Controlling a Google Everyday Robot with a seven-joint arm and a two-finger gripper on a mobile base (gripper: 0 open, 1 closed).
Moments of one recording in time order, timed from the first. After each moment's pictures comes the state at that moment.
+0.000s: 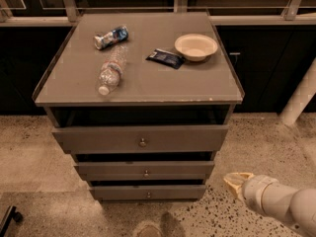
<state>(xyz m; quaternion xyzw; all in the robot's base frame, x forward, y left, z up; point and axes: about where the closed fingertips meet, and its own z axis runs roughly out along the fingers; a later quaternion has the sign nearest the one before) 0.432 -0.239 0.621 -0.25 0.88 0.08 0.39</state>
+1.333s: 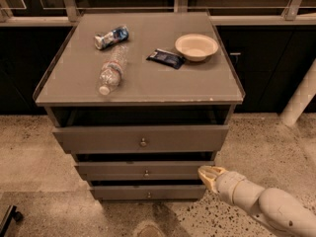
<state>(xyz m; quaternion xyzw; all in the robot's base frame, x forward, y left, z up) 0.495 -0.179 0.554 -0.25 0.82 0.17 0.48</state>
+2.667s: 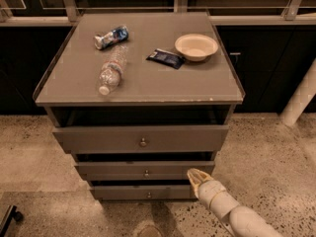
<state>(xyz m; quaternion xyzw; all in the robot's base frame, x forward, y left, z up) 0.527 -0.157 0.476 -0.23 0.79 0.10 0.56</state>
